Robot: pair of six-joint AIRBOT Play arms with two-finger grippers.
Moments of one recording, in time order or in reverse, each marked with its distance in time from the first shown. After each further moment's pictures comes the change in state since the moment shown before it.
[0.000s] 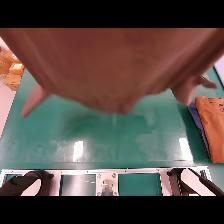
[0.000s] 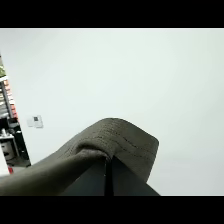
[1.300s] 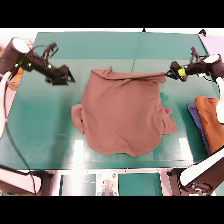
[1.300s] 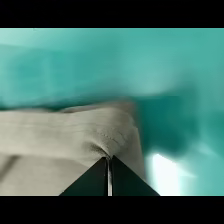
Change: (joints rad) left arm 0.100 -0.693 -0.539 0.061 -0.560 -0.097; right arm 0.282 -0.885 -0.299 -0.759 0.084 0.195
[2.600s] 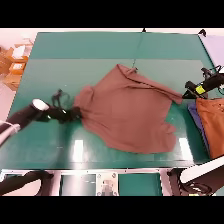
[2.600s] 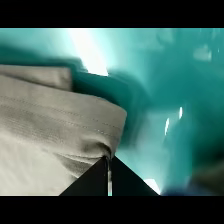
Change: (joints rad) left arm -0.083 0.358 -0.866 -0.157 0.662 0.016; right arm -0.132 0.149 -0.227 -0.327 0.307 0.075
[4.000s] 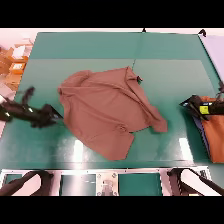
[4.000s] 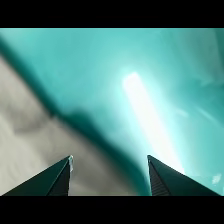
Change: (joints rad) left arm 0.319 0.217 -0.024 0.065 -0.580 0.023; right arm -0.126 0.676 -0.715 0.267 -0.333 -0.080
